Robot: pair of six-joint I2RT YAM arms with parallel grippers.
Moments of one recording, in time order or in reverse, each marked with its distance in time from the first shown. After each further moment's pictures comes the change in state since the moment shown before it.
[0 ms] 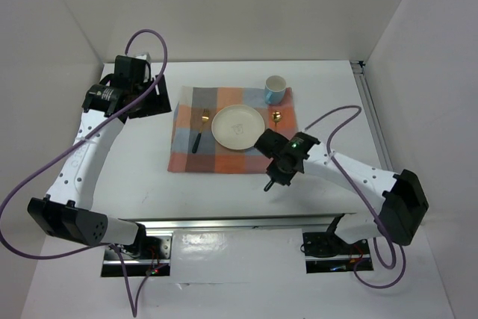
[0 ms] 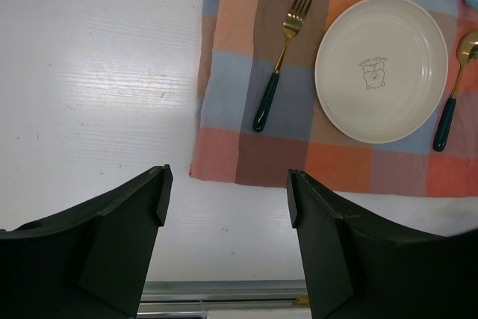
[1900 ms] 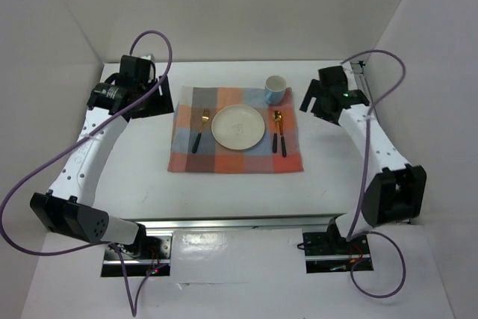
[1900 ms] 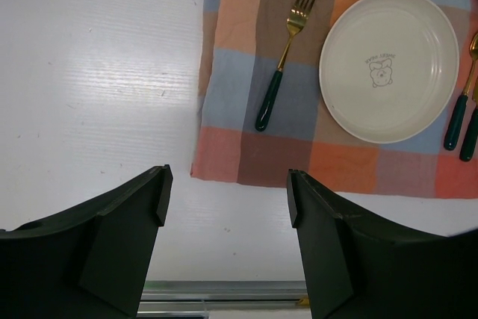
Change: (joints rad) left arm -0.022 0.023 0.000 -0.001 -0.020 -0.002; right arm -0.667 0.149 0.302 0.335 -0.034 -1.051
